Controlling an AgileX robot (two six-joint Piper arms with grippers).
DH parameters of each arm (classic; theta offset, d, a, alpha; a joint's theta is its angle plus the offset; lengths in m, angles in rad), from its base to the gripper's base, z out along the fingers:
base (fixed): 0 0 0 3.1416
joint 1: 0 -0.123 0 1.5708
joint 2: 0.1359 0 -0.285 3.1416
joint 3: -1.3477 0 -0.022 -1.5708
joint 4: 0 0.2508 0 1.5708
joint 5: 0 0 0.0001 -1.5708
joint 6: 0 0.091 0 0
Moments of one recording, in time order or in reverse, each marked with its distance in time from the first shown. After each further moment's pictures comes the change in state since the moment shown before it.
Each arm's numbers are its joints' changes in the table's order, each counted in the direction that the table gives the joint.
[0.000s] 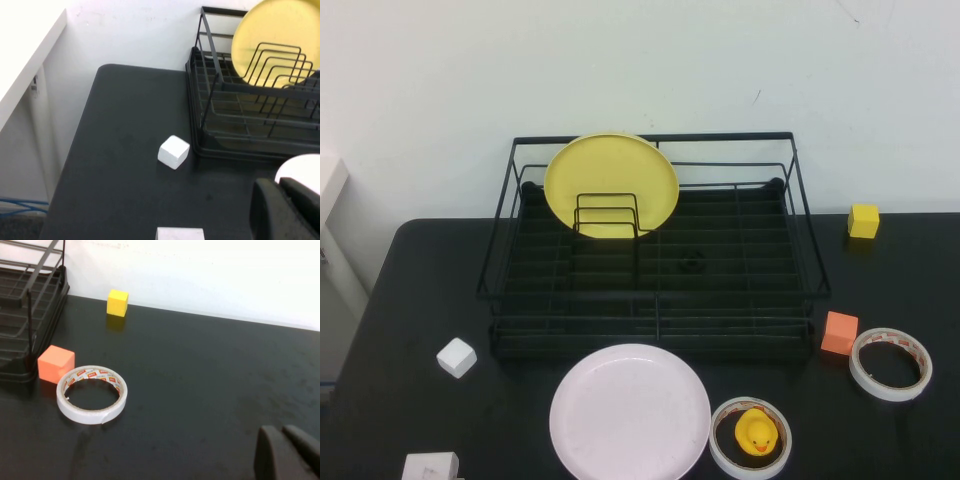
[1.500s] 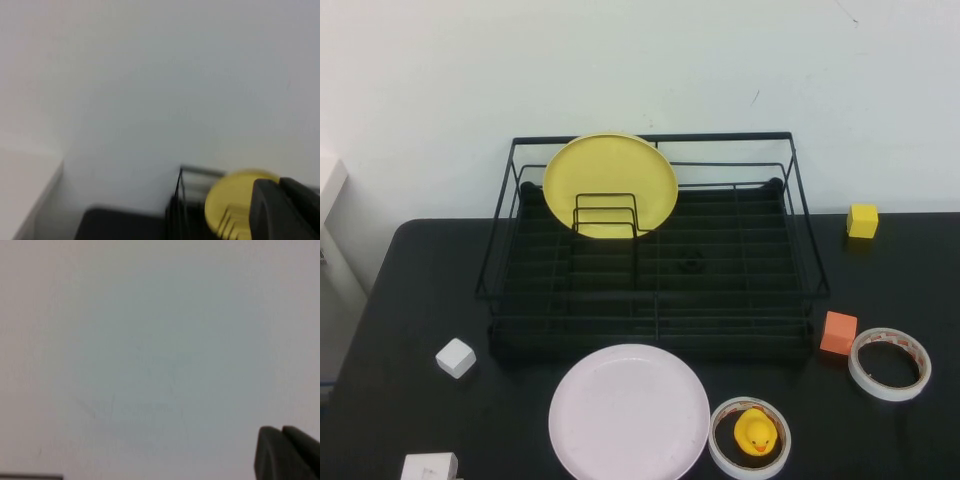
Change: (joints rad) right arm 0.000 0.124 0.437 -0.036 0.257 0.131; left arm 0.000 0.248 0.439 0.111 0.147 -0.187
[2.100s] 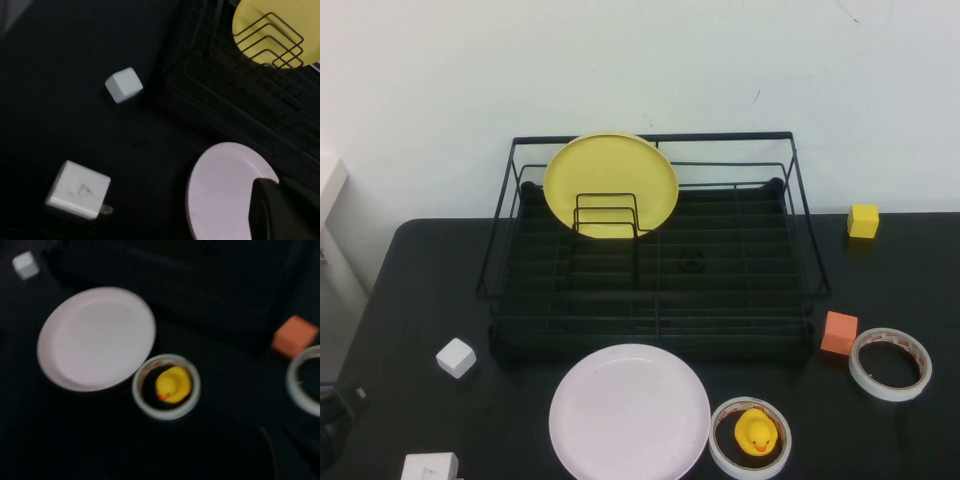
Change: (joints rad) right arm -0.012 0.793 0.074 0.989 -0.582 -1.043; left arm 0.000 0.458 -0.033 -0.328 -0.193 -0.086
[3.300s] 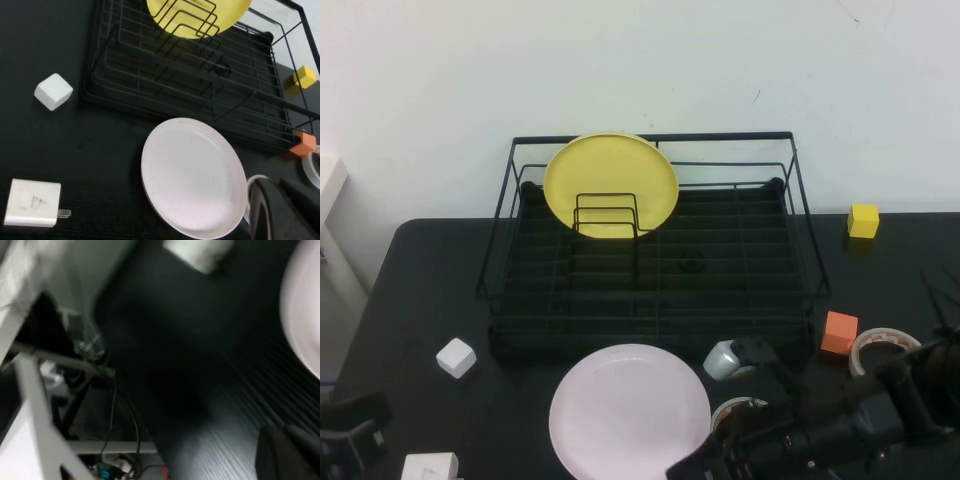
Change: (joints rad) right arm -0.620 1.075 0.261 0.883 -0.101 -0.620; left arm 0.054 -0.129 0.051 -0.165 -0.162 0.284
